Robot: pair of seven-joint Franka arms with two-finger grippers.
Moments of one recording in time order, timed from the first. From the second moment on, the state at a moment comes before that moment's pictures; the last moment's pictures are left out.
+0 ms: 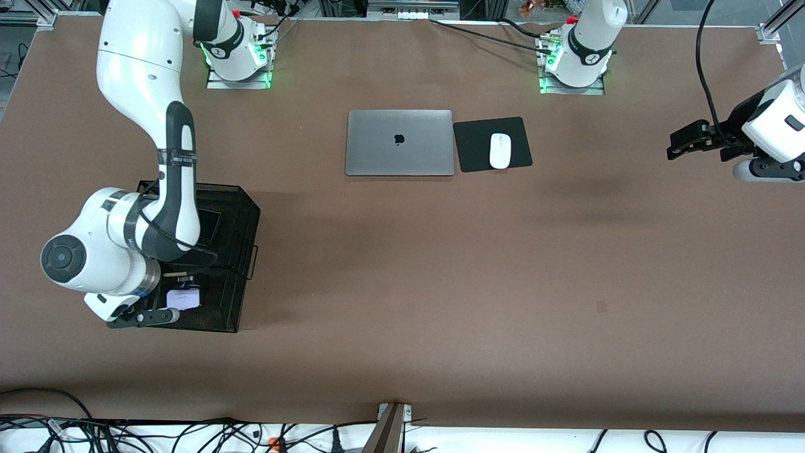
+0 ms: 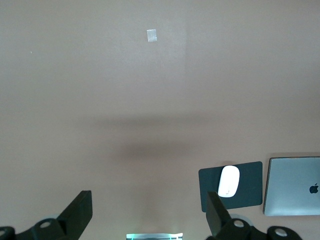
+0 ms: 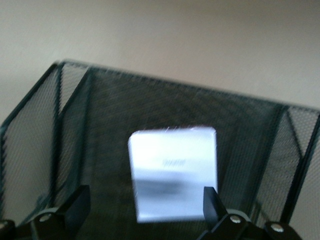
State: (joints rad) left arm -0.10 0.04 0.09 -1.57 -0.04 1.48 -0.02; right arm 0.54 0.86 -0.73 -1.33 0.55 1.90 -0.35
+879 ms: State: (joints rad) left arm -0.10 0.04 0.10 -1.57 -0.04 1.48 -0.02; right arm 0.59 0.52 -0.89 -1.23 0.46 1.23 -0.29
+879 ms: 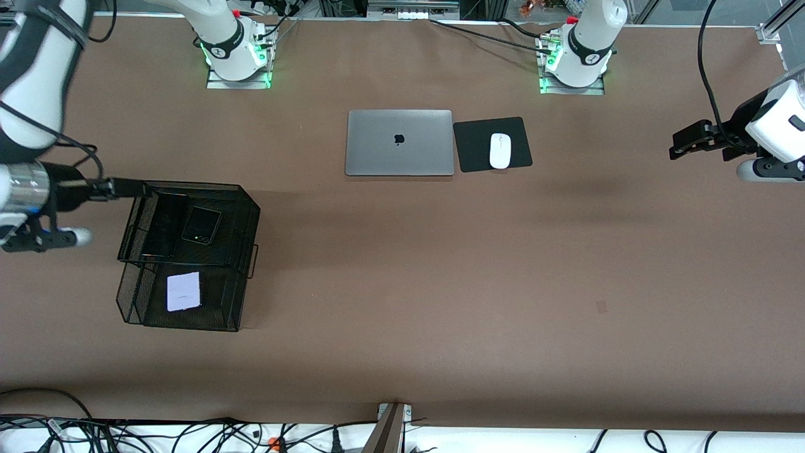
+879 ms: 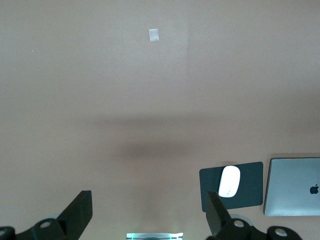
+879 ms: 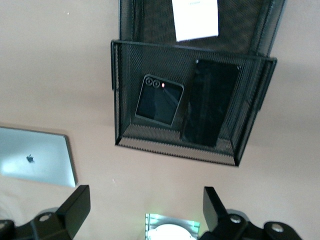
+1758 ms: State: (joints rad) left arm -0.10 0.04 0.10 -1.57 -0.04 1.48 -0.02; right arm 0.30 0.39 -0.36 -1.26 0.17 1.29 -0.07
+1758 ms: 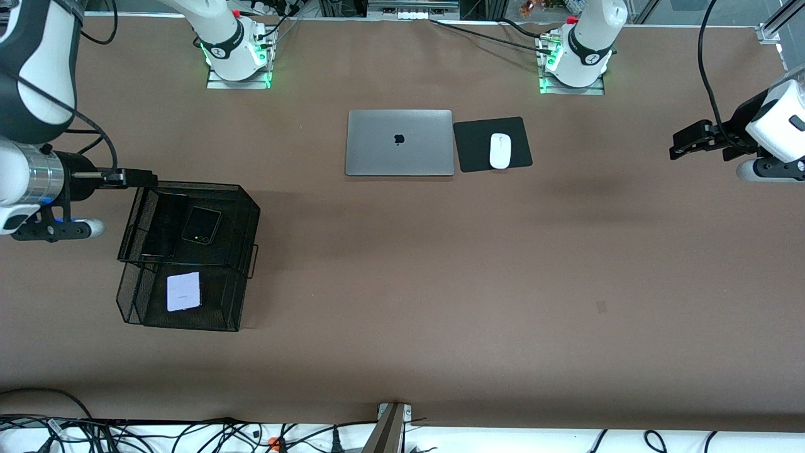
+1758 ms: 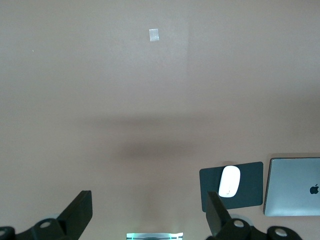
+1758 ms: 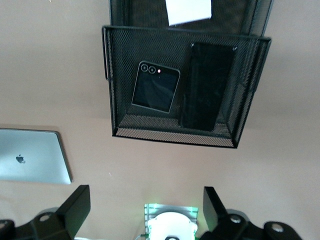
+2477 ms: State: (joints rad) left arm -0.10 0.04 0.10 -1.57 -0.04 1.48 -0.02; right arm 0.13 0.16 -0.07 -1.59 -0.01 1.68 -0.04
